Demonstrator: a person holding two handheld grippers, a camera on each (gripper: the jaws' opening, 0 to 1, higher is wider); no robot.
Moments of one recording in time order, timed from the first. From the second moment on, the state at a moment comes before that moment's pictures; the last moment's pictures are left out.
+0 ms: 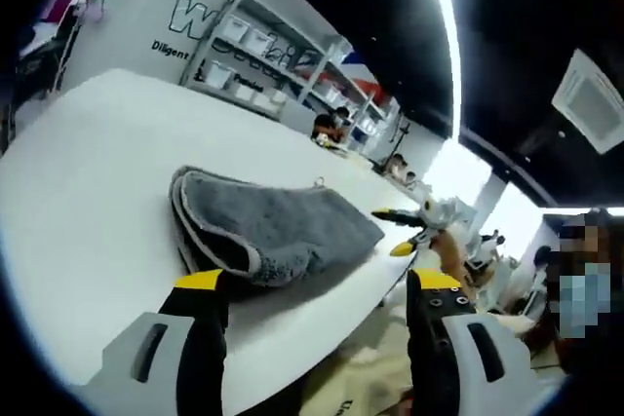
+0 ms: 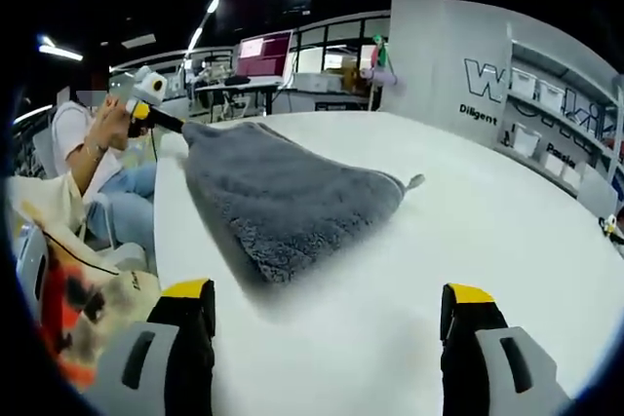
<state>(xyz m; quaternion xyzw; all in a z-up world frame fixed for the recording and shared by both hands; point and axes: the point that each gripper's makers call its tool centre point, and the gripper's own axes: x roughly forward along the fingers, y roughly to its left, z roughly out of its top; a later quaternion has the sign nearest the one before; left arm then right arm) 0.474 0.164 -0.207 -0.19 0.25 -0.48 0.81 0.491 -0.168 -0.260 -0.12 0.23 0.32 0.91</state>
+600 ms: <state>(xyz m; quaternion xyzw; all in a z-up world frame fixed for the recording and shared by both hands) 0.523 0.160 -0.235 -0.26 0.28 -0.42 0.83 0.492 -0.161 -0.262 -0.12 0.23 0.33 0.91</state>
